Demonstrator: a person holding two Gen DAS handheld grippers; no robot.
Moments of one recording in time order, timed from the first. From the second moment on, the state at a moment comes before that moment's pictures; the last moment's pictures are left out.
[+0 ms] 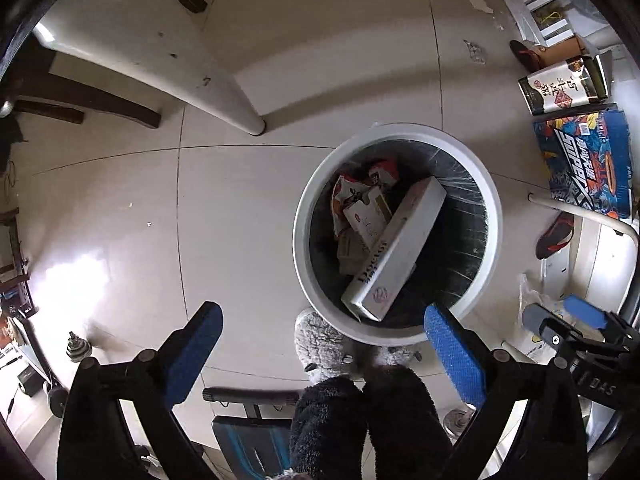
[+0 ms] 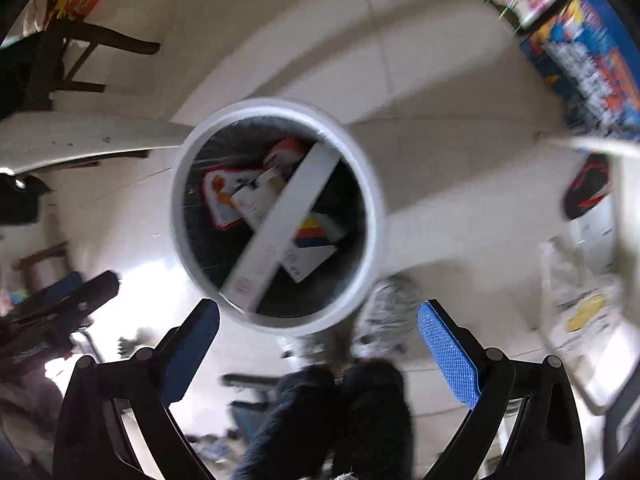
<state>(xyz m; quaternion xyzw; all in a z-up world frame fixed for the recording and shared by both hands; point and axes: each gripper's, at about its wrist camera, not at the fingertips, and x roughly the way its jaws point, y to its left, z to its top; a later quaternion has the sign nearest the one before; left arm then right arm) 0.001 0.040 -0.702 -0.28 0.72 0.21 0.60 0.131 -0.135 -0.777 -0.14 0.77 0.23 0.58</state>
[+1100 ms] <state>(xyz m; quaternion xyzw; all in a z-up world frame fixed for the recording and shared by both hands) -0.054 -0.005 -0.395 -0.23 0.67 0.20 0.68 0.054 -0.156 -0.414 -0.17 0.68 0.21 0.68</state>
